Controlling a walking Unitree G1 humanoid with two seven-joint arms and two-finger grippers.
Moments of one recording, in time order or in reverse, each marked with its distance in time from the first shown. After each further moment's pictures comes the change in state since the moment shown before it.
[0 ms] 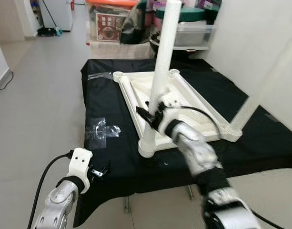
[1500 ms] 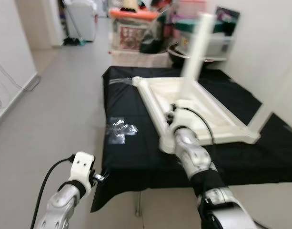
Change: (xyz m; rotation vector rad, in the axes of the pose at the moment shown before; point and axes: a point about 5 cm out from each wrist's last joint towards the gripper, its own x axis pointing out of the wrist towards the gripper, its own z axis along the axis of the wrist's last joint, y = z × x) left arm -0.007 0.003 -0.012 -0.018 0.034 0.026; right arm -0.035 -0.035 -0.033 0.034 0.089 -0.565
